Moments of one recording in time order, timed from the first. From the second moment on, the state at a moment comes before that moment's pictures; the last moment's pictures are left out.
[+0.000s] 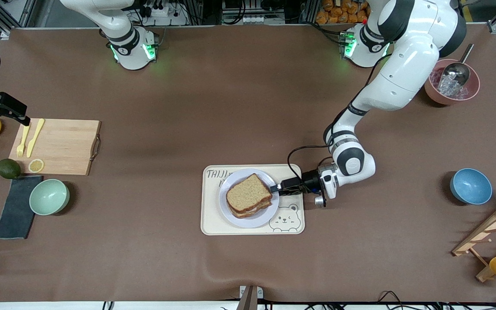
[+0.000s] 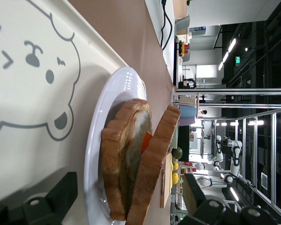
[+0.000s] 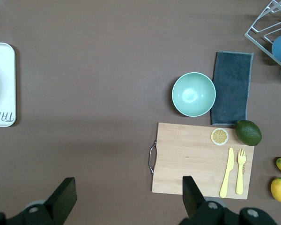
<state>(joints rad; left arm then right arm) -0.15 0.92 -0.26 -1.63 -1.81 2.24 1.06 0.05 -0.01 -0.12 -1.60 -0.02 1.64 -0.12</state>
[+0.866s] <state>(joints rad) -0.14 0.82 -0.25 -1.62 -1.64 2.33 0.85 0.05 -0.01 -0.12 -1.60 -0.02 1.64 -0.12</state>
